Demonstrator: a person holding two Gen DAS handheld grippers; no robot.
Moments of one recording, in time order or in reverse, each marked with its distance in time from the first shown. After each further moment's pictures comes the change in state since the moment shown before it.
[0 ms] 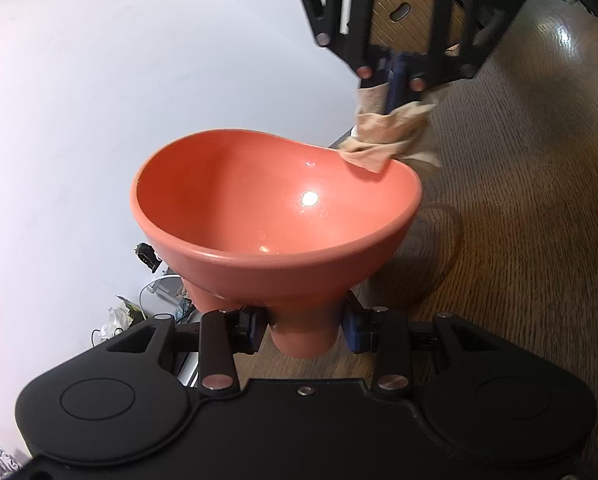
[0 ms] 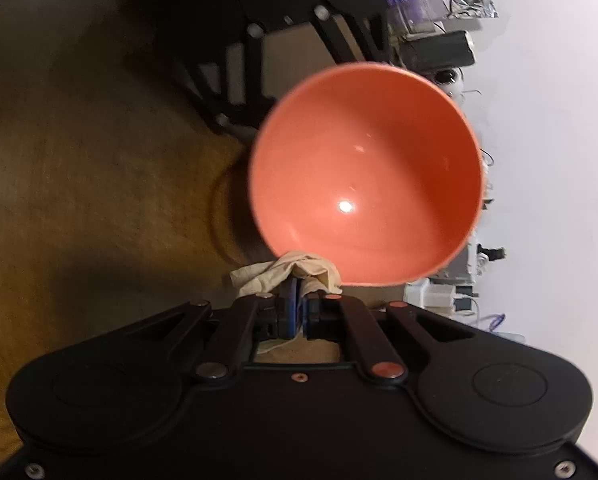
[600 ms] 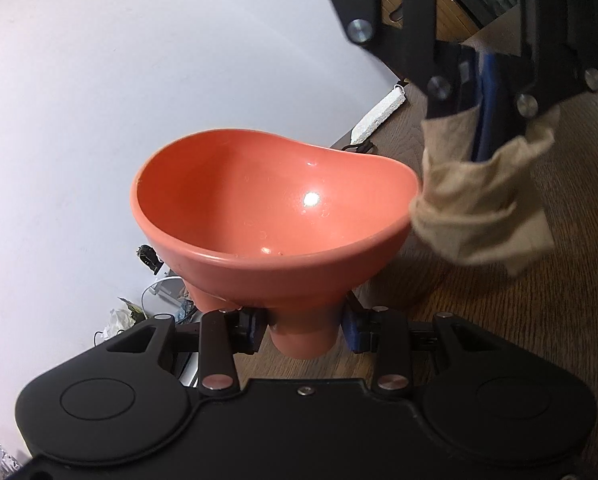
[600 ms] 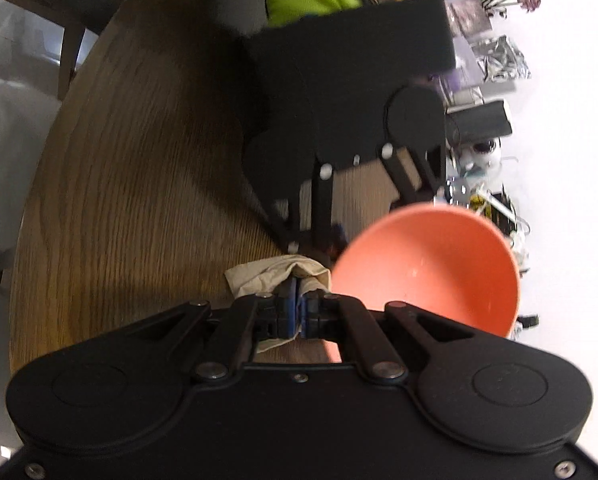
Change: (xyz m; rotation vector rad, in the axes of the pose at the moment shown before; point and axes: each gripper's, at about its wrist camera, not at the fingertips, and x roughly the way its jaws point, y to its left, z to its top) left arm -0.018 -0.015 0.010 0.007 -0.003 0.007; right arm -0.028 0.008 0.046 -0.024 -0.184 0.098
